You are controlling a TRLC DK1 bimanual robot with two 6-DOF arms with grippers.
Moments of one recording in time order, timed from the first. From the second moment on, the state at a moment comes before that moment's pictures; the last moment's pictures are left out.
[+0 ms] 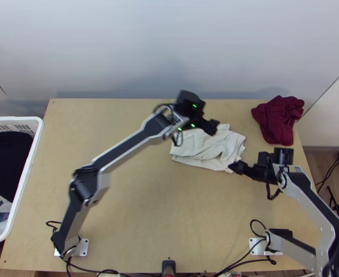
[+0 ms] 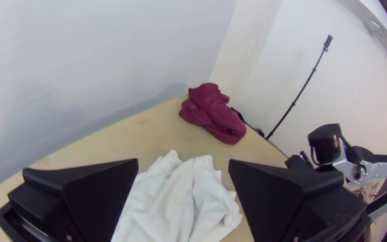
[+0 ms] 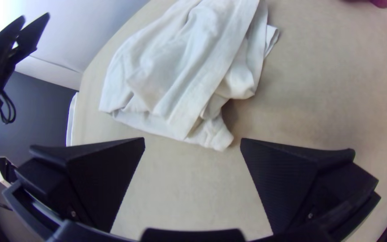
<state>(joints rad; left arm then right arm) -0.81 2.17 2.20 -0.45 0.12 -0.20 -0.03 1.22 0.59 -0.36 -0.57 0.31</state>
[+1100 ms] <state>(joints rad) -0.64 1.79 1.90 -0.47 0.01 -0.11 0.25 1.80 1.00 -0.24 -0.36 0.43</state>
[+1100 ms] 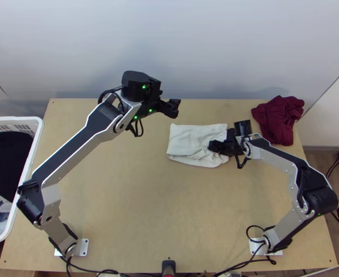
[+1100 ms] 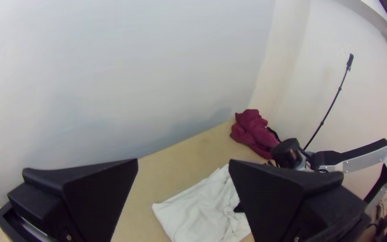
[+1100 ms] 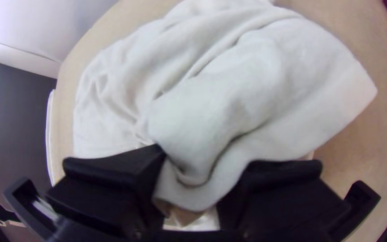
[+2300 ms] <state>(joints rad) -0.46 1.51 1.51 -0.40 -0.02 -0.10 -0.22 1.66 1.38 -0.12 -0.31 0.12</state>
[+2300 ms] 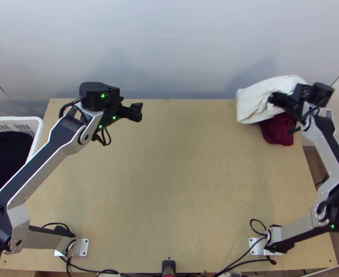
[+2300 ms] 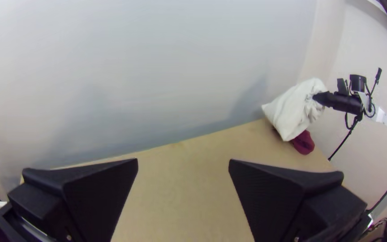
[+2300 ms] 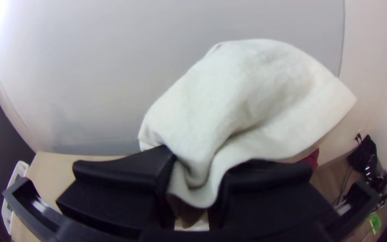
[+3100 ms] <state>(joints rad) -0.45 1.45 1.43 -0.40 -0.02 -0.10 -0.60 2.06 1.41 -0.14 -0.31 0.05</state>
